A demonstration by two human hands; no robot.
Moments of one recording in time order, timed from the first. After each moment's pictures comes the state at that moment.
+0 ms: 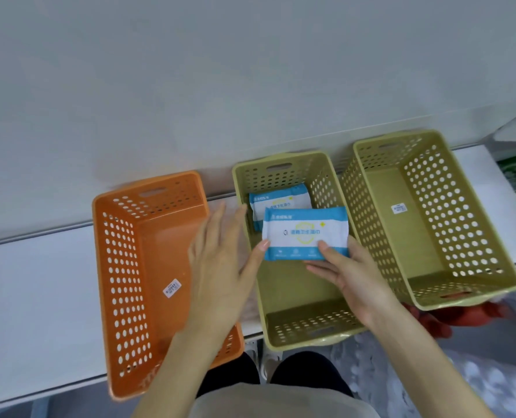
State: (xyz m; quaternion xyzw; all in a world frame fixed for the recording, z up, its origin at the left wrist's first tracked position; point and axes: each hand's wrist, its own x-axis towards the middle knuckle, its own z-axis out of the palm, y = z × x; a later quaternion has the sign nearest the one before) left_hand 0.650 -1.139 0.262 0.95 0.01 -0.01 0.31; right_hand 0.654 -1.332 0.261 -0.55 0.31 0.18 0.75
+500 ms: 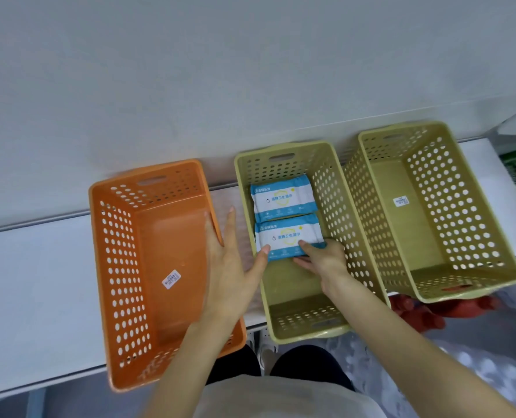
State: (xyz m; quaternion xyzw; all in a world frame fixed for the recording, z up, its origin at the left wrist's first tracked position) left_hand 0.642 -1.148 0.221 0.89 0.10 -0.09 0.43; right_hand 0.678 -1.306 0.179 -0.60 0.45 0.16 0.64
